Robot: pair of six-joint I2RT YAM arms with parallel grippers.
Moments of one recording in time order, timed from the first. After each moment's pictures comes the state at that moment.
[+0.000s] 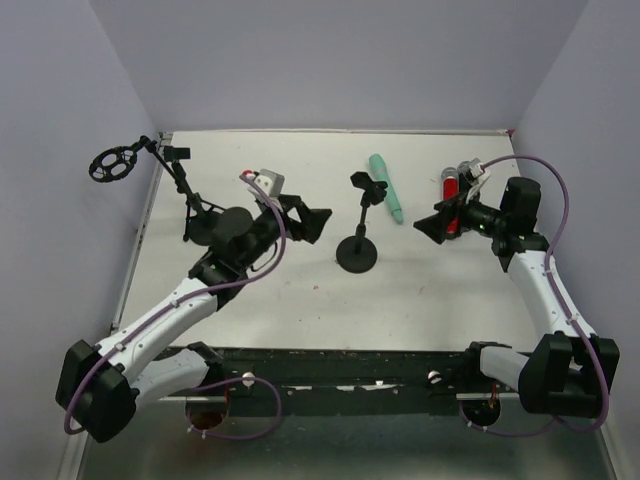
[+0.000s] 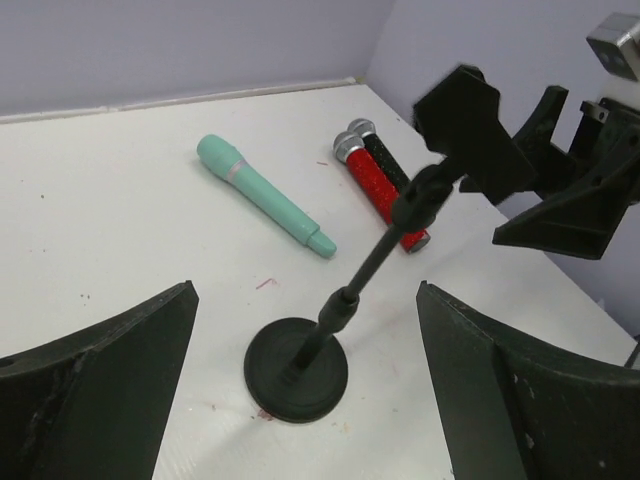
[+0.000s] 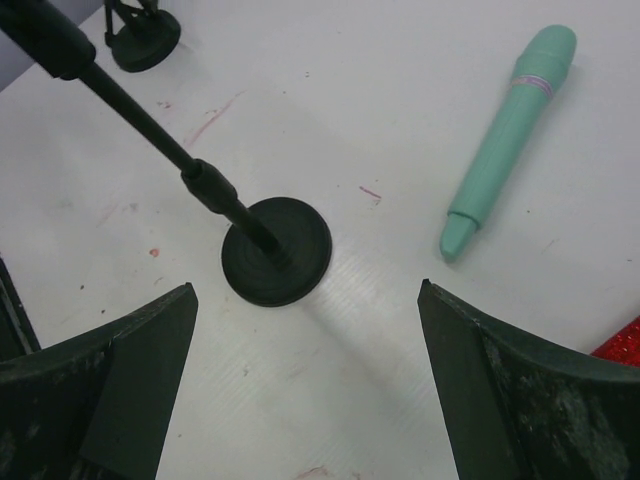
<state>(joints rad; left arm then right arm) -0.72 1.04 0.68 0.40 0.00 -0.32 -0.10 1.15 0.81 -0.13 -0.96 -0.16</state>
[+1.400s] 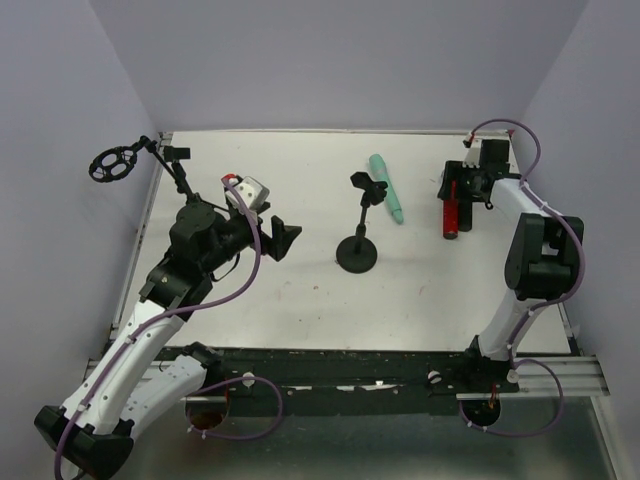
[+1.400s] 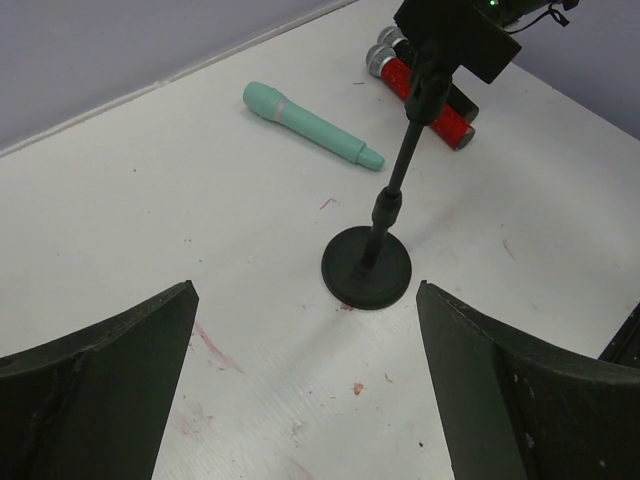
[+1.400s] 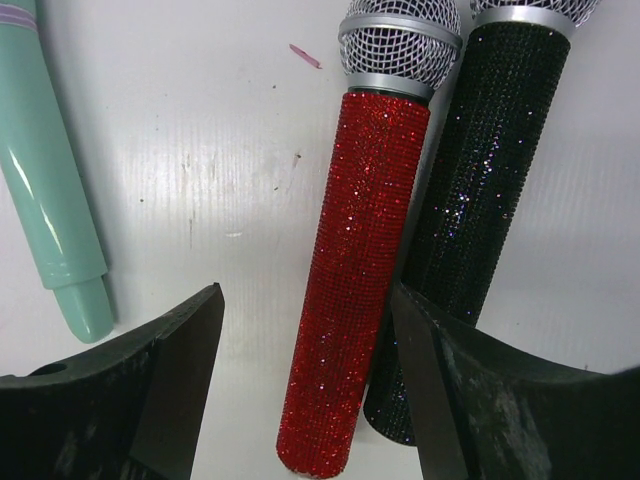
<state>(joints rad) -0.48 0.79 0.89 -0.23 0.28 -0.03 -0.10 1.85 1.33 -0.30 -0.21 -0.03</state>
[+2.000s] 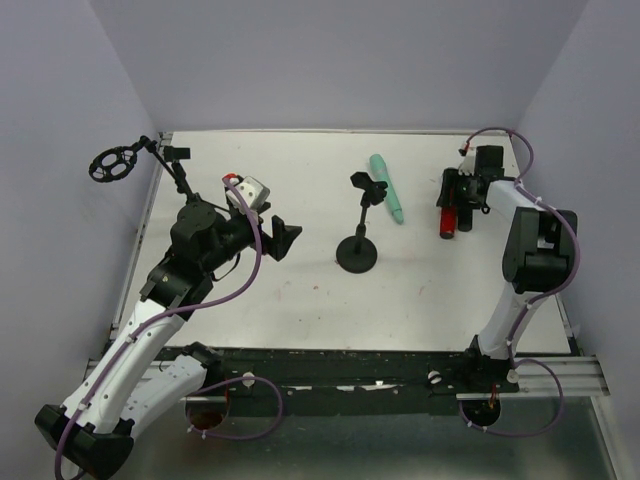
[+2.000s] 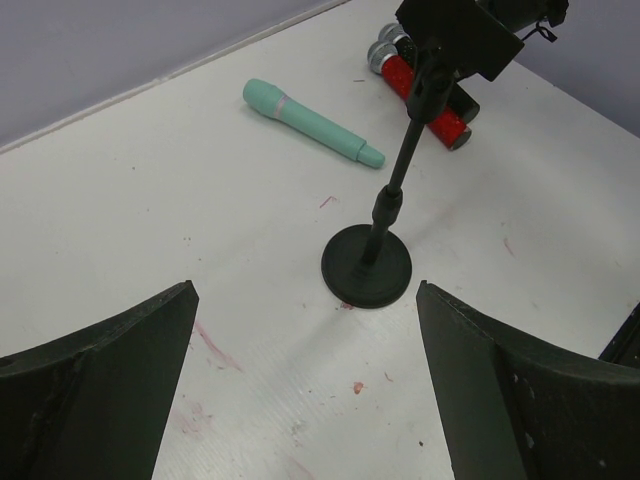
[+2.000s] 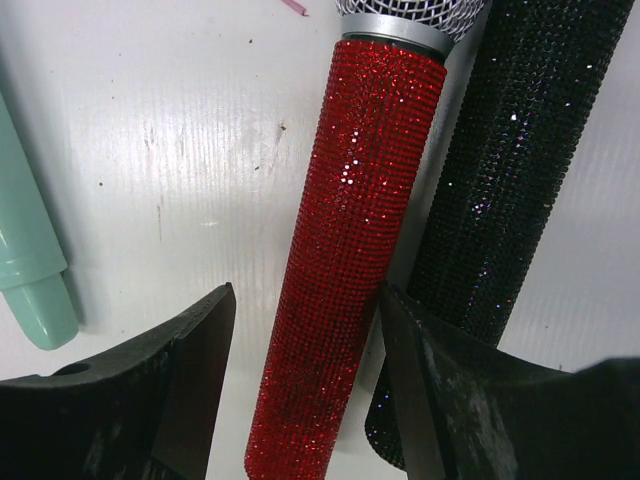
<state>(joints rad) -0.48 0.80 0.89 -0.23 0.28 -0.03 -0.10 1.92 1.32 -0.30 -0.21 -0.03</state>
